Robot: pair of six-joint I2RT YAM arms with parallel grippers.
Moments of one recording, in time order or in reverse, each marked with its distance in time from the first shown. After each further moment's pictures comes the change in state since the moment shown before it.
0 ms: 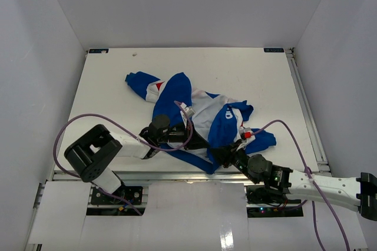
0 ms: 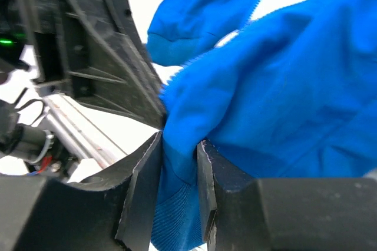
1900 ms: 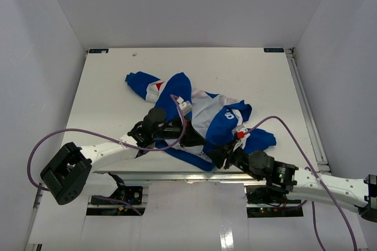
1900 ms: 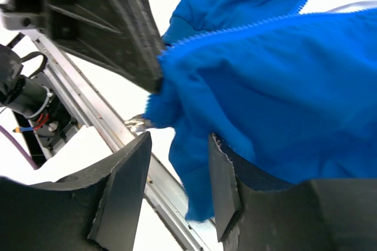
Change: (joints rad) left arm 0.003 -0.286 0.092 -0.459 -0.027 0.105; right arm 0.000 -0.038 0.143 -0.225 -0.141 -0.185
